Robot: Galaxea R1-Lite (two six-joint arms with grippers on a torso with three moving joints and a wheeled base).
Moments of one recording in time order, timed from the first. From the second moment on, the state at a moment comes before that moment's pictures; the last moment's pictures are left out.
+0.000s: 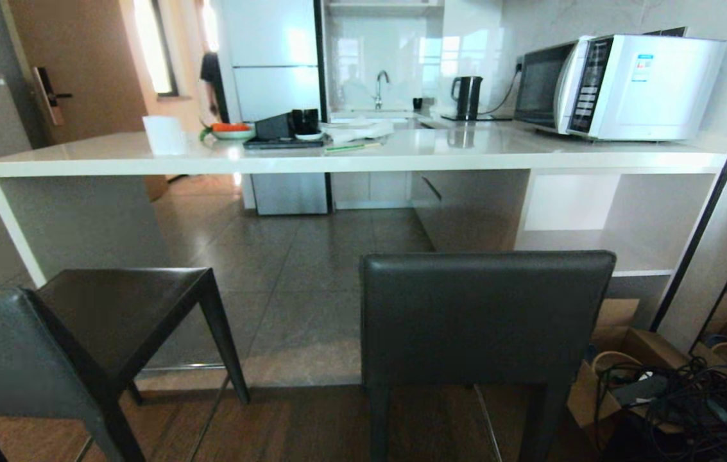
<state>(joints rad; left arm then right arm) 0.00 0.00 0.00 -0.02 0.00 0.01 -0.01 0.00 0.00 -0.01 0.01 -0.01</state>
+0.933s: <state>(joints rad) 0.00 0.00 0.00 -0.02 0.00 0.01 -0.01 0.00 0.00 -0.01 0.01 -0.01</state>
